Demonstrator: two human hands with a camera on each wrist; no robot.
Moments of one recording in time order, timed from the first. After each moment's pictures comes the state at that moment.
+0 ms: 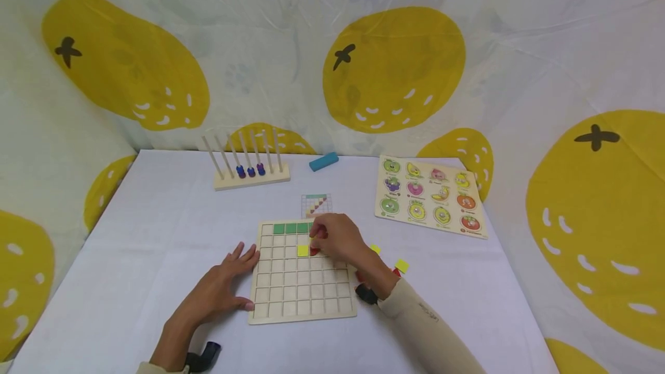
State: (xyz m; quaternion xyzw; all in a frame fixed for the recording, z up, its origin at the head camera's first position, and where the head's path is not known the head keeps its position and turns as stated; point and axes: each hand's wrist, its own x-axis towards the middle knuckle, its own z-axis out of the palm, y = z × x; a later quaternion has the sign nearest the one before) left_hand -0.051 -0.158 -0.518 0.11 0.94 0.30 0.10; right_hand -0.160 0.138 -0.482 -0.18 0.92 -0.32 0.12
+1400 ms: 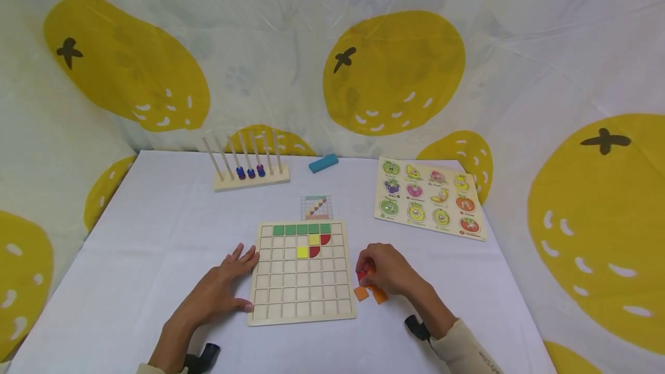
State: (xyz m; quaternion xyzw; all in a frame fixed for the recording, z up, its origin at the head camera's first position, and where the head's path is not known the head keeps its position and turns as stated) left_hand -0.051 -0.159 -0.521 0.11 0.94 0.30 0.10; right_hand -0.114 0.241 -0.494 -0.17 0.93 -0.28 0.19
